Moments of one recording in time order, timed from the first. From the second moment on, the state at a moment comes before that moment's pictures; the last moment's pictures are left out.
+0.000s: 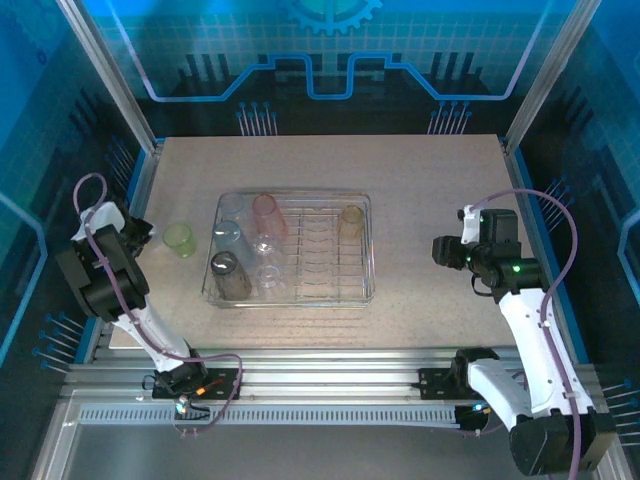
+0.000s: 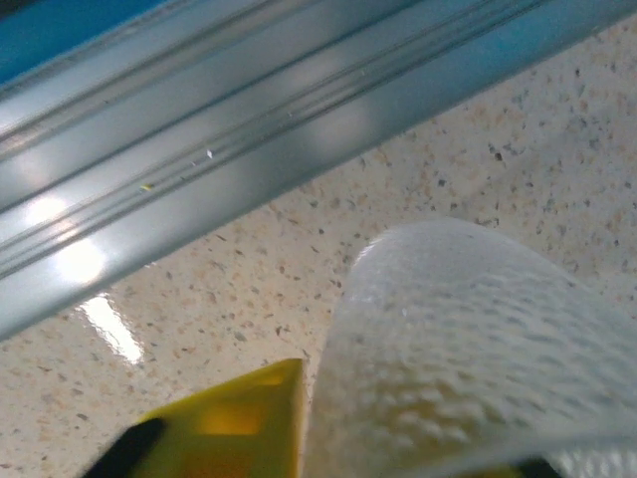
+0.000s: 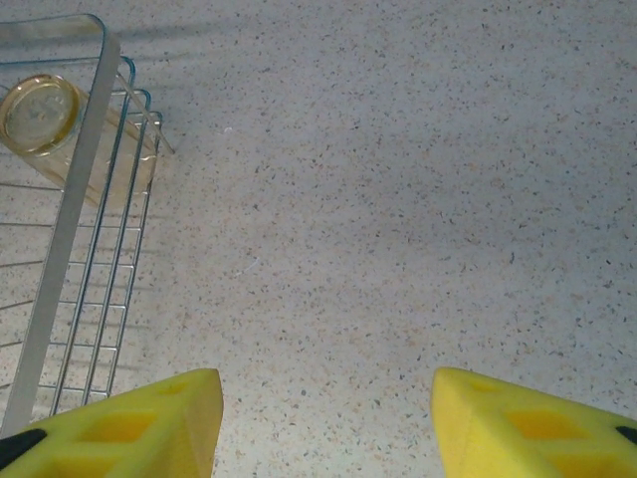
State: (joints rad) left arm 0.59 1.83 1.26 -0.71 -0.01 -0.62; right arm 0.02 0.87 0.86 -0.81 -0.14 0.11
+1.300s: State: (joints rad) left arm -0.15 1.26 1.18 -0.26 0.84 -0.96; right arm -0.06 0.71 0.80 -0.39 -0.50 0.57
